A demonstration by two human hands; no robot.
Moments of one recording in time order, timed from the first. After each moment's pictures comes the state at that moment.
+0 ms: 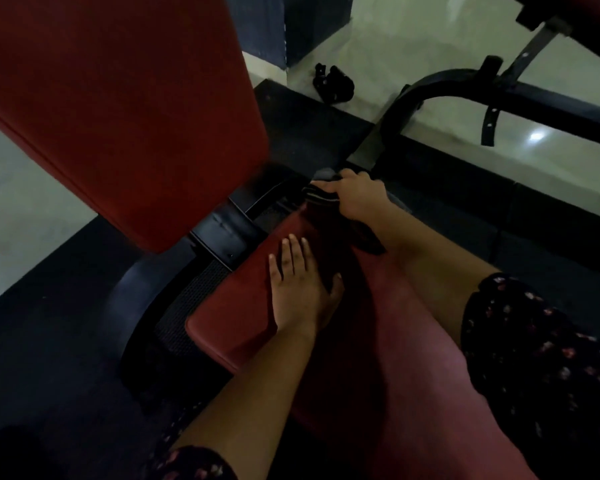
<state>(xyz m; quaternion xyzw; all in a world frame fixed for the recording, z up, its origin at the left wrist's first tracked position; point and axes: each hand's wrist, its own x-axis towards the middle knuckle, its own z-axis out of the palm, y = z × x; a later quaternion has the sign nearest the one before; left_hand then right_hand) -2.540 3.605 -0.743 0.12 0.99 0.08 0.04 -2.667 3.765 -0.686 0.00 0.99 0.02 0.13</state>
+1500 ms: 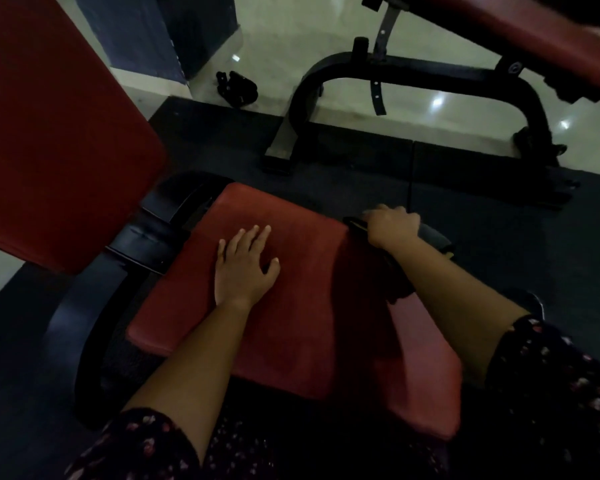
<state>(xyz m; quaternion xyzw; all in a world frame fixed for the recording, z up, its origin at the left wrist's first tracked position) -2.533 3.603 -0.739 0.27 0.96 0.12 0.04 -2.466 3.864 -0.690 0.32 0.93 0.02 0.19</state>
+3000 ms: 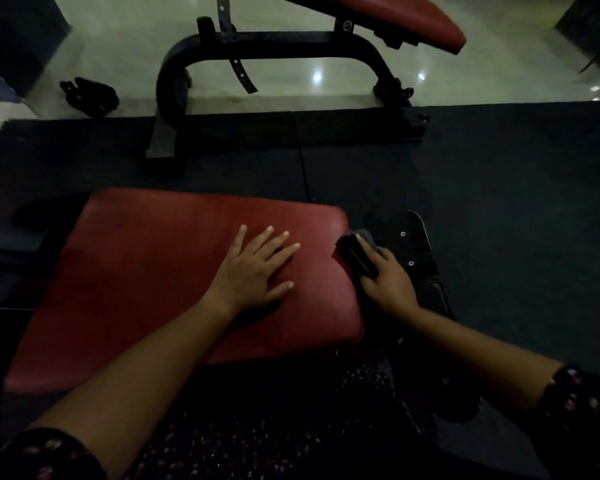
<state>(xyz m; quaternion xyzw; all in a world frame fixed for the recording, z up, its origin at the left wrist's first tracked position) -2.421 3.682 -0.743 0.69 0.72 0.06 -0.05 -2.185 3.838 -0.746 0.44 0.86 -0.26 -0.08</state>
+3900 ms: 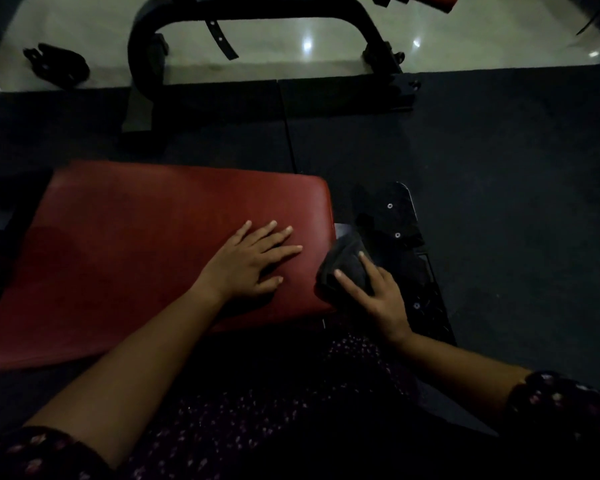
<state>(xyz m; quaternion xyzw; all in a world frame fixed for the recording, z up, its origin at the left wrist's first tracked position) -2.398 3.681 -0.756 0.76 0.65 0.08 0.04 -2.118 3.782 -0.791 0.24 0.94 -0.02 -0.25</state>
